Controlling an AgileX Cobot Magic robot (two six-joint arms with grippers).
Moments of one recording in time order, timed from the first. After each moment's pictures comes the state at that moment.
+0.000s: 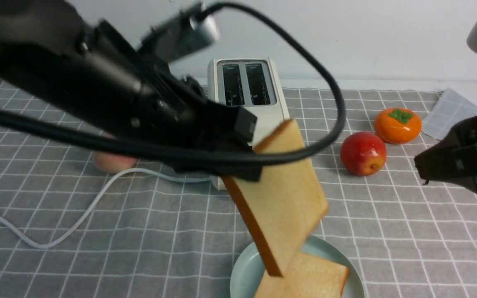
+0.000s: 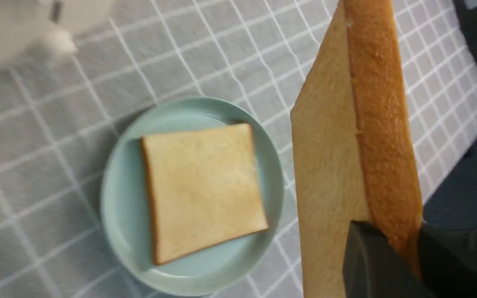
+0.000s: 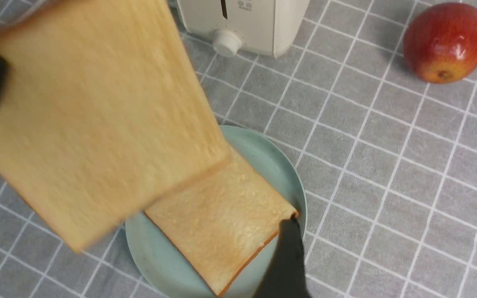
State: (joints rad) right arm 0.44 1.08 -1.21 0.10 1.02 -0.01; left arm -0.46 1.44 -1.22 -0.85 0.91 0.20
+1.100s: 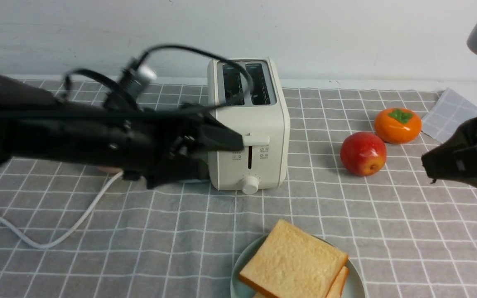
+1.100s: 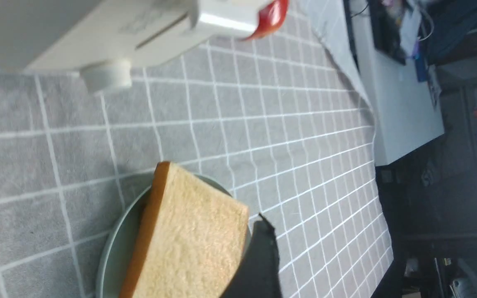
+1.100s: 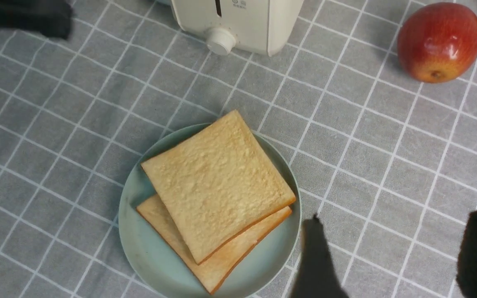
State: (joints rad) right arm 0.44 1.08 -1.21 0.08 1.03 -0.01; left arm -0.18 1.43 -1.02 -1.27 0.84 0.51
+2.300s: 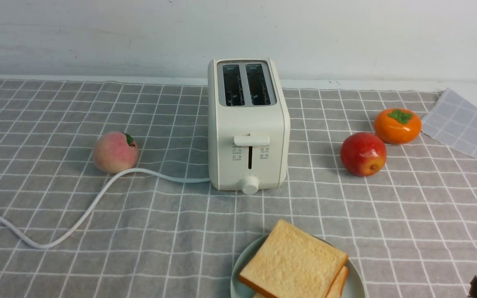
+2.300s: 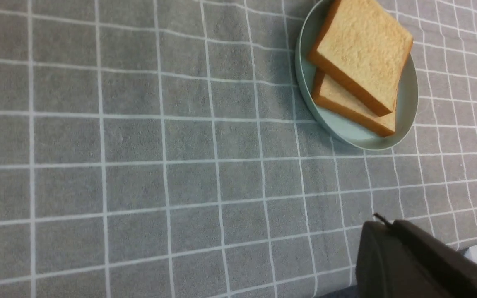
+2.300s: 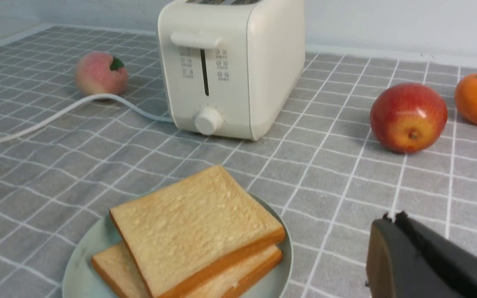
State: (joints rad) right arm 0.44 0.28 -0.06 -0.15 0.04 0.20; left arm -0.27 0.44 -0.69 -0.37 1.13 -0.35
